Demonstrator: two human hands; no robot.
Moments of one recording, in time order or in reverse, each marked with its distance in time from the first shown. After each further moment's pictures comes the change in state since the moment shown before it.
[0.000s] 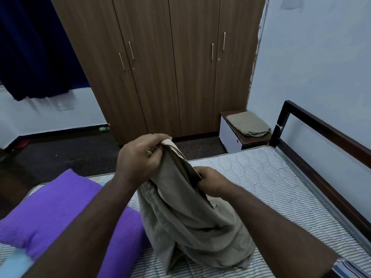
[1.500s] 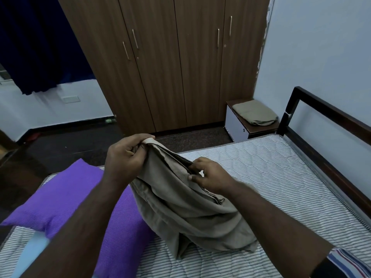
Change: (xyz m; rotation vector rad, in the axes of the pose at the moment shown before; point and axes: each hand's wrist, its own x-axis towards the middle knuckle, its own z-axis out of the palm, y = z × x) left_hand -0.042 -0.034 -0.029 -0.160 0.086 -0.103; right_hand 0.013 0.028 0.046 -0.142 0.212 -0.428
